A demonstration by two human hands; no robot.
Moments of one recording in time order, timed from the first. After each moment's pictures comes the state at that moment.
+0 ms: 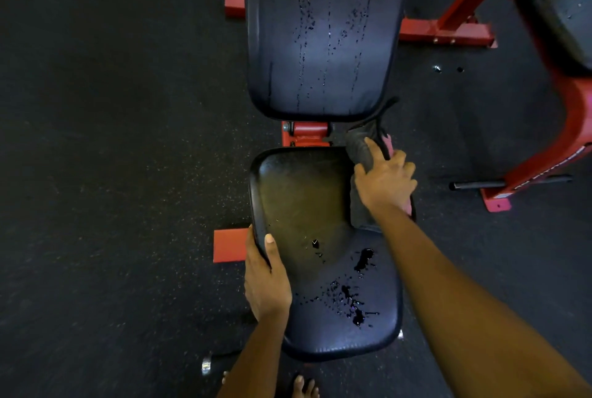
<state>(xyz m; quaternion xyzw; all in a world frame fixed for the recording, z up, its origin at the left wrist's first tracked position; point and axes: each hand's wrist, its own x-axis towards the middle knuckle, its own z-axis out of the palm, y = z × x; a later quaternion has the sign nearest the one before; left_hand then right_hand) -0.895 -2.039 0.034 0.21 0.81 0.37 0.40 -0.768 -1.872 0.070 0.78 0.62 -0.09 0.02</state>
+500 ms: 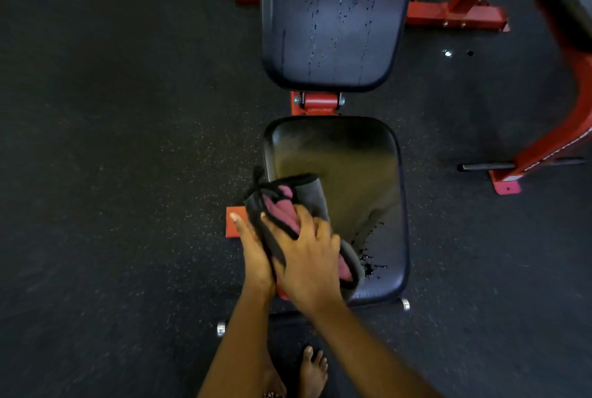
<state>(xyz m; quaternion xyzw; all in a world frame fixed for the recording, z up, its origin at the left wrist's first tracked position) -0.924 -2.071 0.060 0.01 0.54 0.57 0.62 -0.851 -2.076 0.069 0.59 0.80 -0.08 -0.01</state>
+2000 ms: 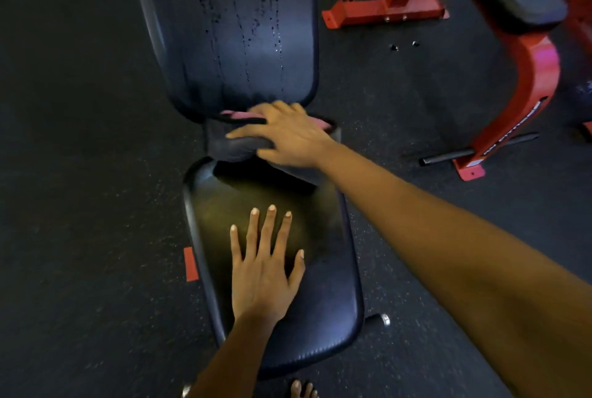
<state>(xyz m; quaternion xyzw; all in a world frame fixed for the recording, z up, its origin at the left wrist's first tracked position) -0.853 -2.017 0.031 0.71 0.69 0.04 0.10 -0.778 -1.808 0.104 0.37 0.92 -0.08 0.05</state>
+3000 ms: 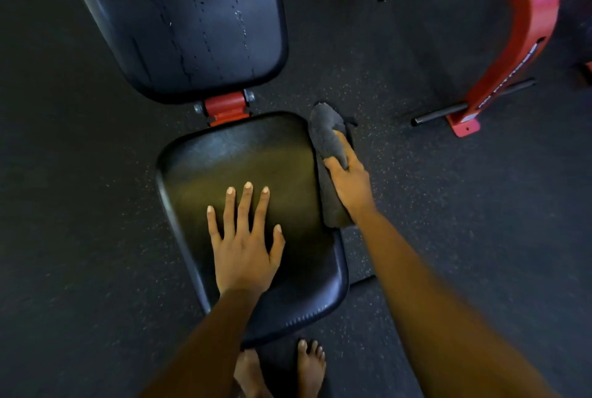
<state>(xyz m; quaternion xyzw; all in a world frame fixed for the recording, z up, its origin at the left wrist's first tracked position) -0.850 -2.018 0.029 0.72 0.69 0.03 0.08 -0.672 -1.924 0.044 0.72 0.47 -0.44 -0.26</state>
